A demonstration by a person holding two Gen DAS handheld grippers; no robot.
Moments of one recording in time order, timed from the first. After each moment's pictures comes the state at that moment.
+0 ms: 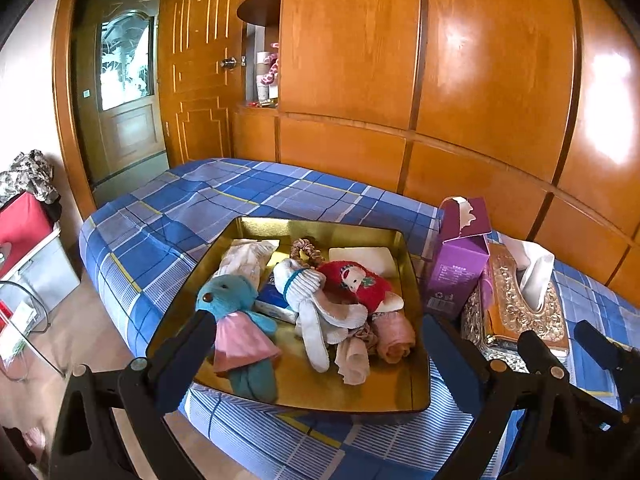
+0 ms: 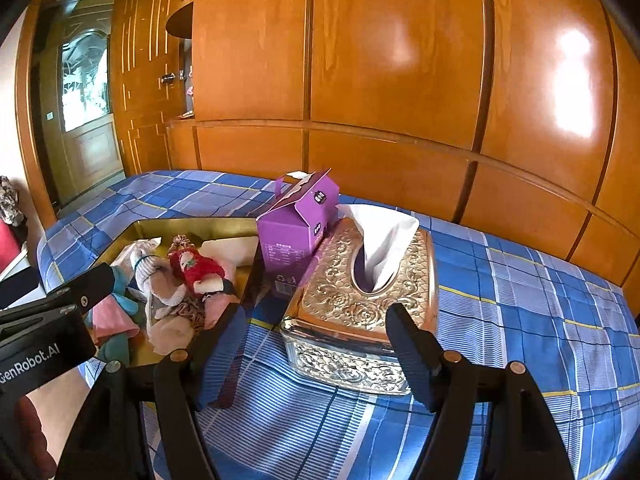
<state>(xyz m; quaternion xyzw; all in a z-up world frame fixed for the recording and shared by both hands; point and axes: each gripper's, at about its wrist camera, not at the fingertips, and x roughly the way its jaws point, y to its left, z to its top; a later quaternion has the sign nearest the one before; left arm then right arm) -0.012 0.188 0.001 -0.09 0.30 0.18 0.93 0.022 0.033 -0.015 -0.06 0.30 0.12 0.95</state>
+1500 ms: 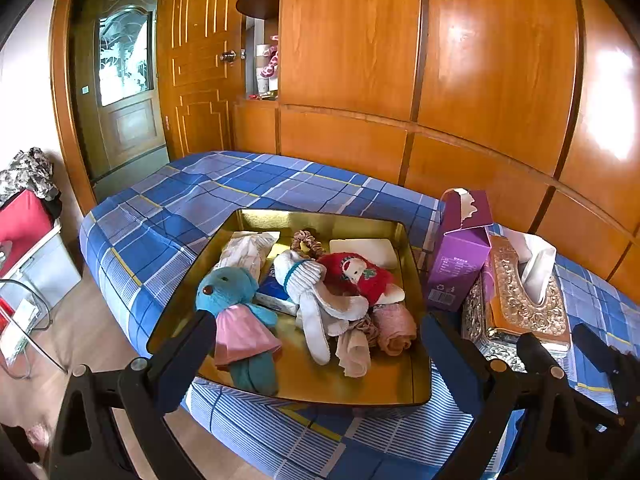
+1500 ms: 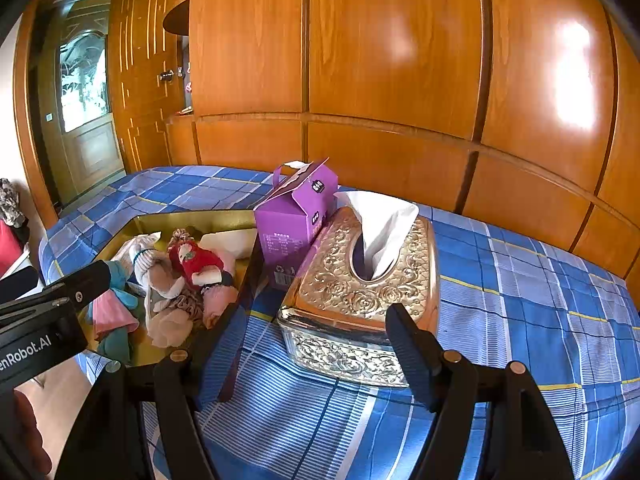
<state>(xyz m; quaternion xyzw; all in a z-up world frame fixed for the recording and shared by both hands) -0.010 0.188 -0.001 -0.09 0.32 0.18 0.93 0.023 0.029 -0.021 -0.05 0.31 0.12 0.94</state>
